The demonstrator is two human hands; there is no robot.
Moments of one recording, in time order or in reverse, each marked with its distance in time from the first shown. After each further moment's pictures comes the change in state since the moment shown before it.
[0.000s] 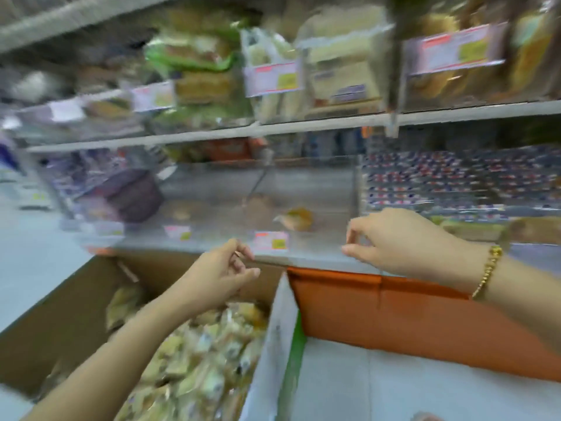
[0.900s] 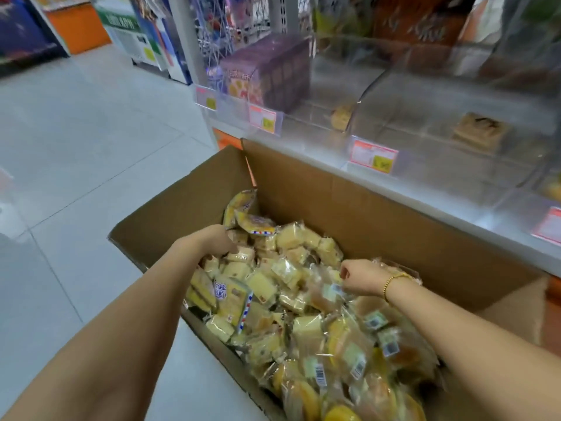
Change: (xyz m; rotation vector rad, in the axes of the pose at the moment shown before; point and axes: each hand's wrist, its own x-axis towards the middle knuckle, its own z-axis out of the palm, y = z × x) left_hand -0.013 -0.421 -0.126 0.242 -0.289 -0.934; right_hand 0.260 -0.267 0.327 0.193 -0.786 0.002
